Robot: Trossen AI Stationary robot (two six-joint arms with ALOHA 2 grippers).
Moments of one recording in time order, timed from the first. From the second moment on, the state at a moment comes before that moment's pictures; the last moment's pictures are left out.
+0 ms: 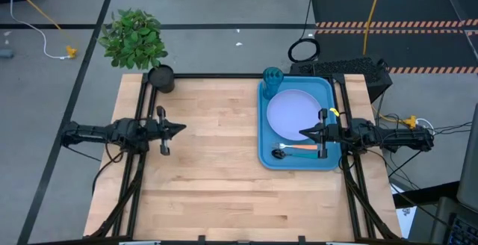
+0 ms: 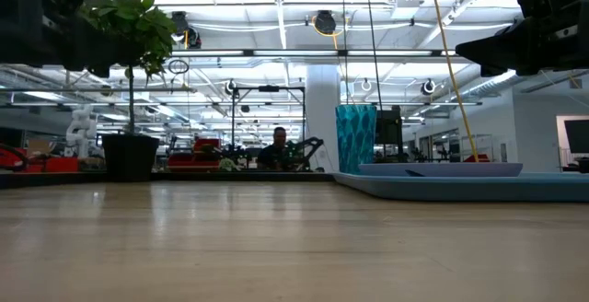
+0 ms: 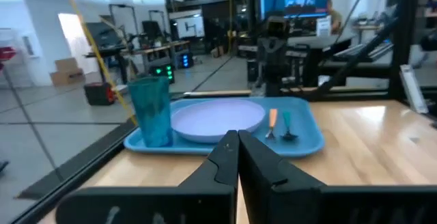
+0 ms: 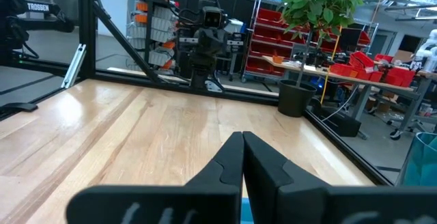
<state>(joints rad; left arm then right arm) -0.09 0.00 0.01 0.05 -0.25 0.12 0.02 0.01 0.02 0.02 0.08 -0.17</state>
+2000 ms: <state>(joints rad) -0.06 0.01 0.01 0.03 -0.14 0.08 0.02 0.01 0.02 0.03 0.08 -0.17</state>
